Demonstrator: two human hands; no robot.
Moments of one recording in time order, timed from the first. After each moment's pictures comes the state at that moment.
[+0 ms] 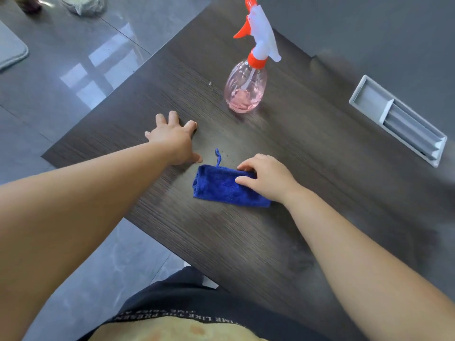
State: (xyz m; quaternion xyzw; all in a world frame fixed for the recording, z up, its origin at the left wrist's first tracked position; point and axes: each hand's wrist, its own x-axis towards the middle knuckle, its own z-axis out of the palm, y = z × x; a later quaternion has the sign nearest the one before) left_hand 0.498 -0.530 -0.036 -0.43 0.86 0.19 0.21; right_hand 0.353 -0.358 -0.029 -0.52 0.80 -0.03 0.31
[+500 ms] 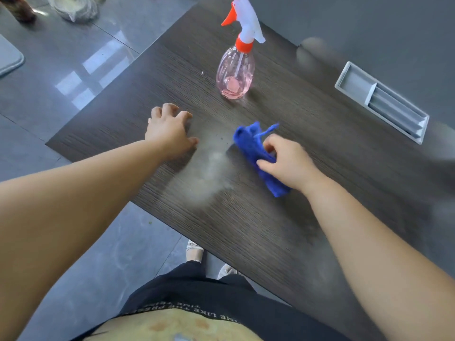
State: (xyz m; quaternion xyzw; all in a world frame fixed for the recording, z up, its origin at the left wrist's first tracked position) left_hand 0.519 -0.505 -0.030 -0.44 0.86 0.25 0.07; right_hand 0.353 -0.315 0.014 -0.45 0.85 -0.12 0.25
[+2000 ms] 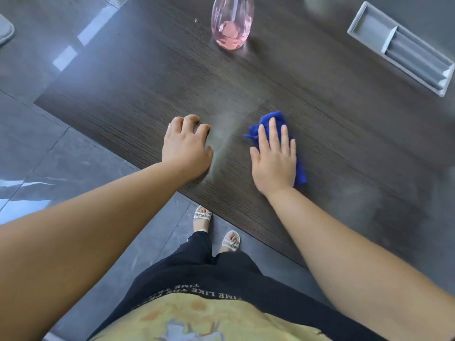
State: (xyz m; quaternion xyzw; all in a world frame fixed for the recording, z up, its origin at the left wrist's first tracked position) left_hand 0.548 -0.392 -0.043 -0.38 0.90 0.19 0.08; right_hand 0.419 -0.255 -0.085 -0.44 0.90 -0.02 0.05
